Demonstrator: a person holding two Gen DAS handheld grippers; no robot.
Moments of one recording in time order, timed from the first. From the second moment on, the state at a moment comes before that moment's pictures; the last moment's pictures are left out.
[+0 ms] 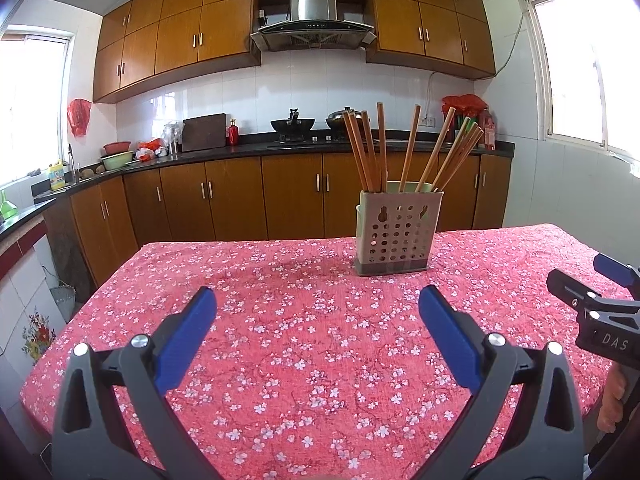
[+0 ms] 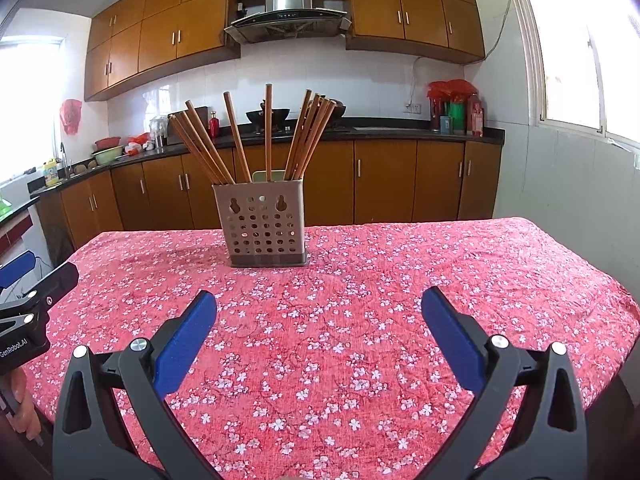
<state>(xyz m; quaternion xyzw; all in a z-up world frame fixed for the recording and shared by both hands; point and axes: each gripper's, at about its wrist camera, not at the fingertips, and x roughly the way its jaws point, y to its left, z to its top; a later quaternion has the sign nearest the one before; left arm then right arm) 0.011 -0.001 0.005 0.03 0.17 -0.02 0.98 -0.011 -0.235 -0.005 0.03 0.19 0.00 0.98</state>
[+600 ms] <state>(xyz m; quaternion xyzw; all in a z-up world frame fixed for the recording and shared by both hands) 0.013 -0.002 0.004 0.02 0.17 -0.02 0.98 -0.010 -0.237 -0.007 0.03 0.19 0.00 0.98</state>
